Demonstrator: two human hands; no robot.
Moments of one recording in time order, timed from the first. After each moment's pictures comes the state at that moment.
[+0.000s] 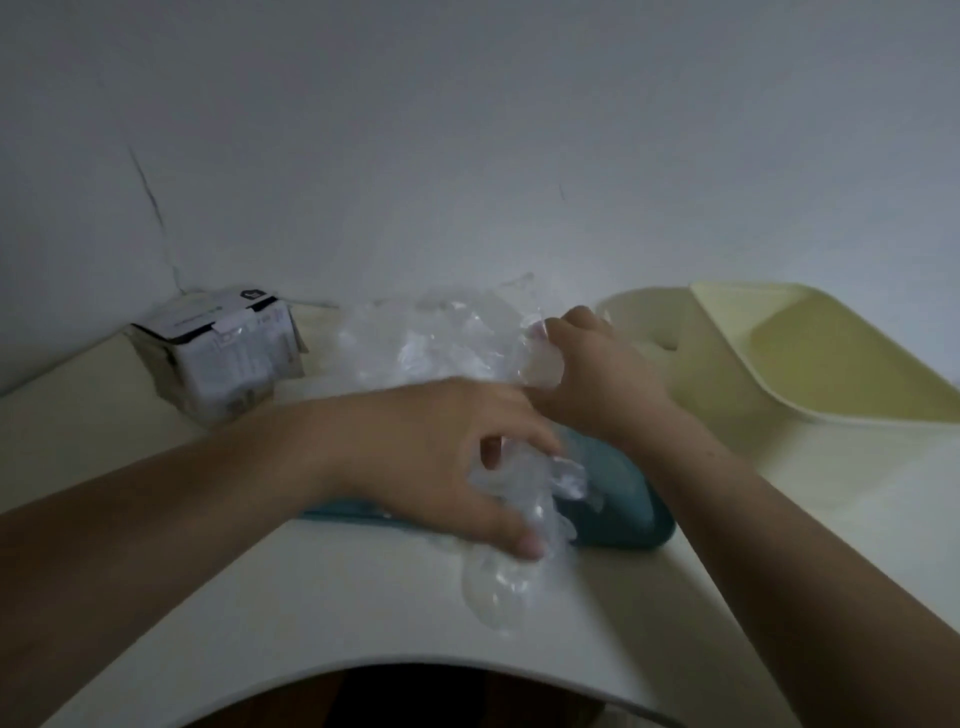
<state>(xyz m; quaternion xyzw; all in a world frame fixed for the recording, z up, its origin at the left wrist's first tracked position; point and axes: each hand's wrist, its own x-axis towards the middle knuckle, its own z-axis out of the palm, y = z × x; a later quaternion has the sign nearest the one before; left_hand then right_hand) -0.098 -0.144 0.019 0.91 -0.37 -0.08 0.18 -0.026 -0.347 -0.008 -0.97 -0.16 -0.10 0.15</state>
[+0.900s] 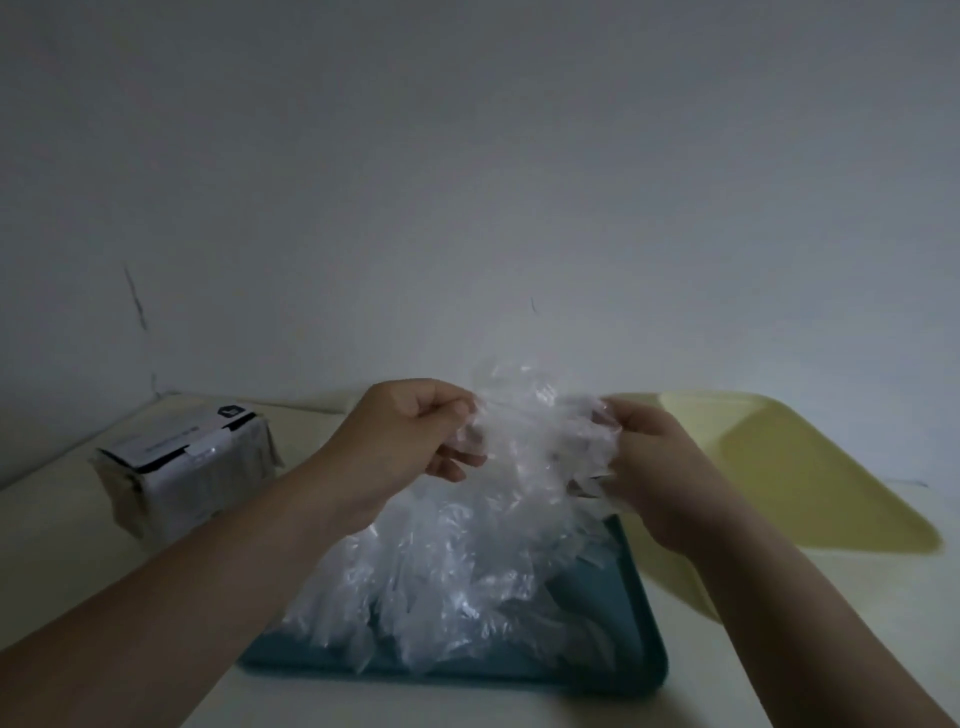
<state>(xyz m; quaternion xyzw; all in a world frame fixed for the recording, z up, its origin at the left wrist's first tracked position) -0.037 -0.150 0.043 0.73 -0.05 0.03 0.68 -0.033 -0.385 0.034 -0.75 -0.09 -0.02 0.65</state>
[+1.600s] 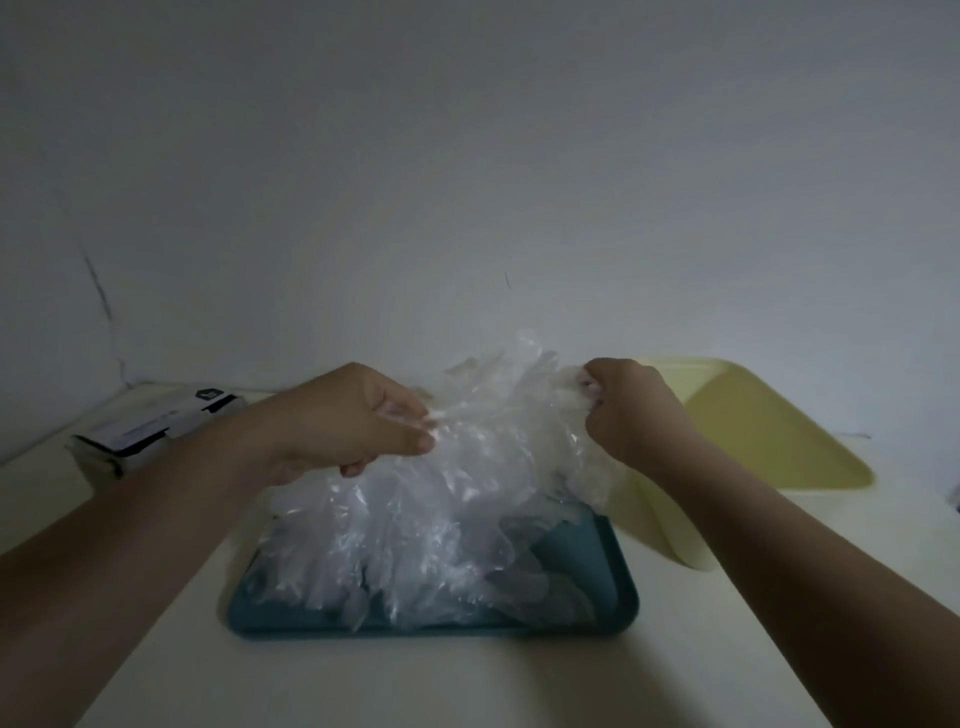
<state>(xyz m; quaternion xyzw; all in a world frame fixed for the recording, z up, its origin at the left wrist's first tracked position) -0.040 -0.111 0.058 0.90 -0.08 -0.08 0.42 -0.009 -0.405 0.031 -0.96 -0.02 -0.15 0.23</state>
